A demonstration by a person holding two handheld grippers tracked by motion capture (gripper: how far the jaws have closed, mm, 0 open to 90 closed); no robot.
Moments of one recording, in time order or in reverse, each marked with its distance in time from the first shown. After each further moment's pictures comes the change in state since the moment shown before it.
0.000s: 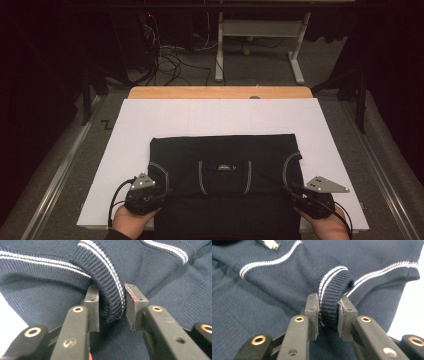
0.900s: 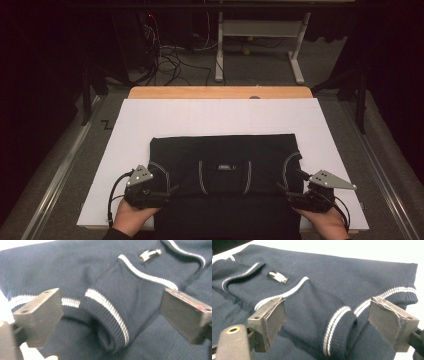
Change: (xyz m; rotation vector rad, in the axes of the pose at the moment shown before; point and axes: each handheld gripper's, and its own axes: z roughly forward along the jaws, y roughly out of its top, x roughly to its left) left arm 0.002 0.023 -0.007 -0.150 -0.011 0.040; right arm -0.001 0.016 -0.002 -0.165 0.043 0.088
